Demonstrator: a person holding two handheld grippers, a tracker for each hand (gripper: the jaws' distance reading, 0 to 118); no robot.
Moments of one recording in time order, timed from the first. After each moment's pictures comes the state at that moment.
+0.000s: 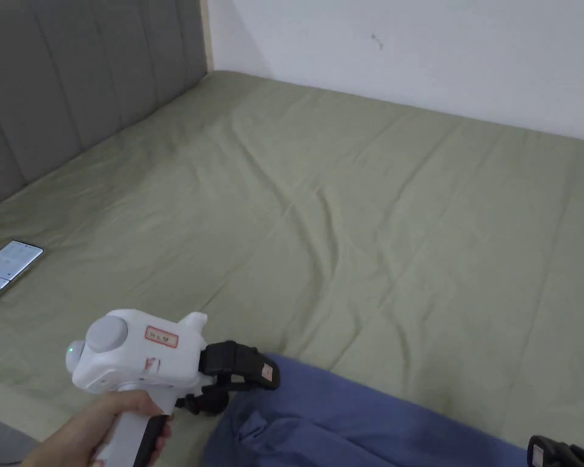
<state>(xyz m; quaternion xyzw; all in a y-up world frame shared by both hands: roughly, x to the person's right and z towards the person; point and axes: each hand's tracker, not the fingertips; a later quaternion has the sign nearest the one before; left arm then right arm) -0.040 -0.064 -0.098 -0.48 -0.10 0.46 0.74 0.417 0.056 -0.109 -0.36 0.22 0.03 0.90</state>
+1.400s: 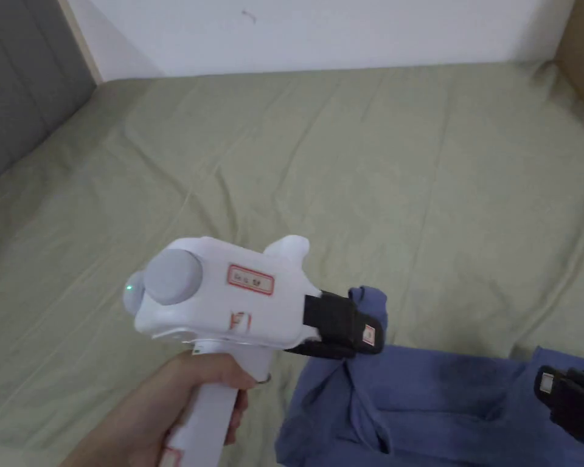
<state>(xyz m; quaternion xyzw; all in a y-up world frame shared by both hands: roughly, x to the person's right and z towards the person) 0.233 0.070 -0.155 -0.50 -0.26 0.29 0.78 0.575 0.038 -0.103 -0.38 0.13 -0.13 0.91</state>
